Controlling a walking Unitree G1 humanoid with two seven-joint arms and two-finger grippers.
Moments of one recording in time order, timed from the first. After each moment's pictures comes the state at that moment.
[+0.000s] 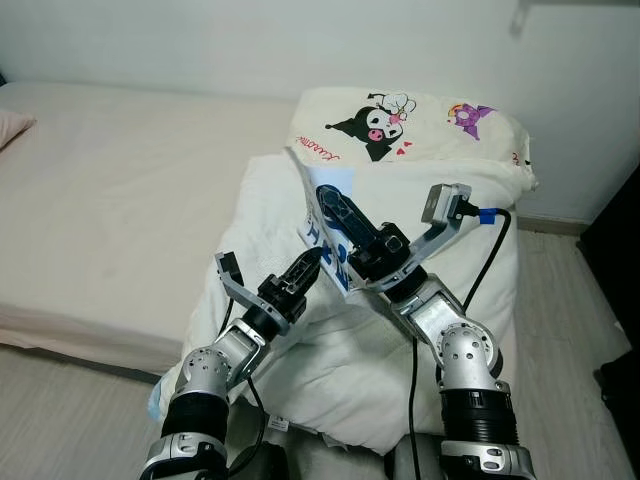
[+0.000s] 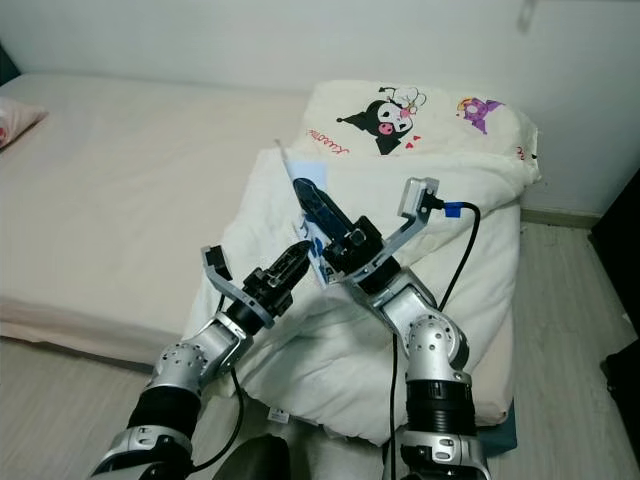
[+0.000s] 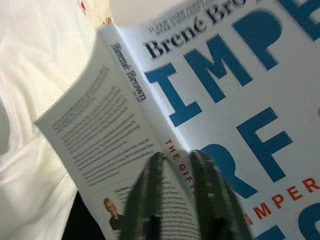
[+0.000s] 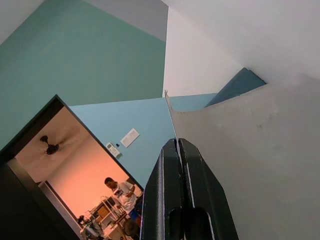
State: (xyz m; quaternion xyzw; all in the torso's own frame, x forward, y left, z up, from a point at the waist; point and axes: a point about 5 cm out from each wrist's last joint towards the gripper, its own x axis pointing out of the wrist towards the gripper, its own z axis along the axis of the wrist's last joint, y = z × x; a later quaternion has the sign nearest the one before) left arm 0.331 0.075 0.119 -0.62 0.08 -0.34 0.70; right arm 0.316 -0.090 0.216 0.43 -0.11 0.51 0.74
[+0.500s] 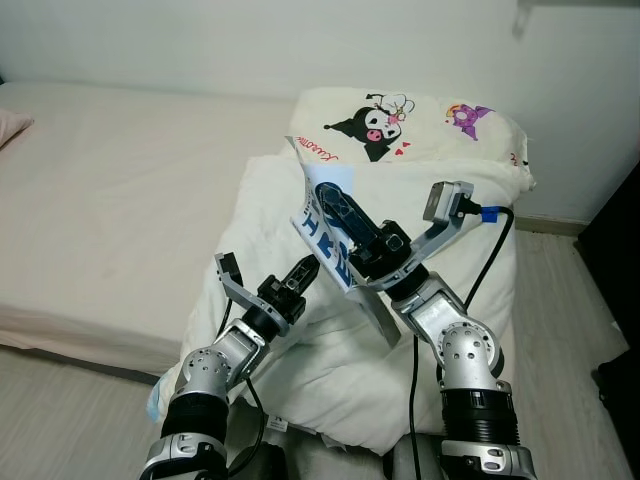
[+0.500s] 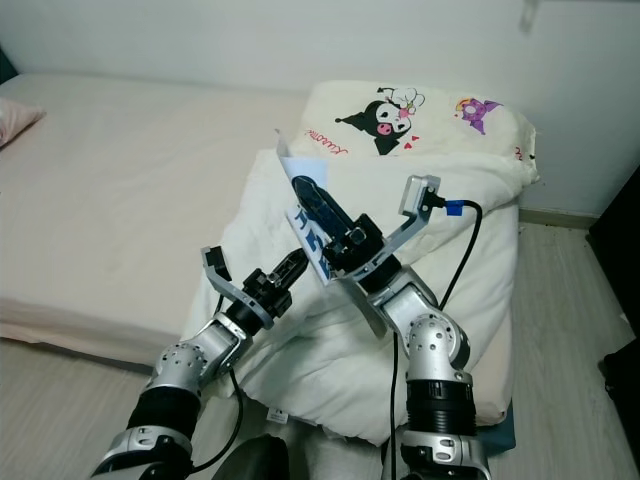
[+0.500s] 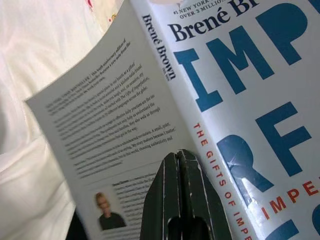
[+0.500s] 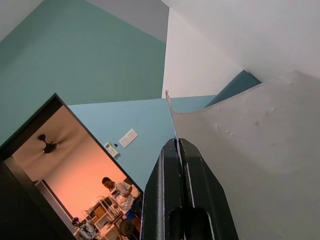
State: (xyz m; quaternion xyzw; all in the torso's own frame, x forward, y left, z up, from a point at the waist) left arm 0.332 0.077 0.117 -0.62 0.08 -0.33 0.70; right arm 0.315 -0.090 0.219 0.43 -0.12 0.51 0.74
